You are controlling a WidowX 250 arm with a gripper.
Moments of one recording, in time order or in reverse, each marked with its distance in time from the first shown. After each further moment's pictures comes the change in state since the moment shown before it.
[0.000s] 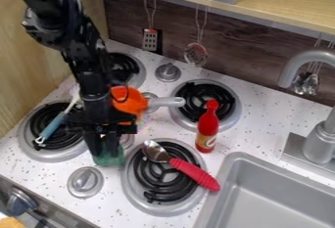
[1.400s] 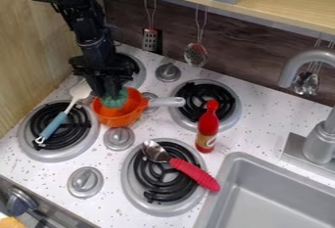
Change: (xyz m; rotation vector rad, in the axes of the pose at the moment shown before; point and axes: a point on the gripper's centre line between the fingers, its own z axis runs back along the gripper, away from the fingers) arm 0.079 0.001 0.050 -0.068 -0.184 -0.264
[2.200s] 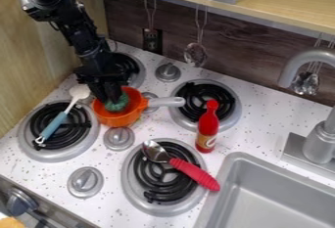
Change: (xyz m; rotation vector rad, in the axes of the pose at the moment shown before) arm 0.020 0.019 -0.047 -0.119 0.030 -0.037
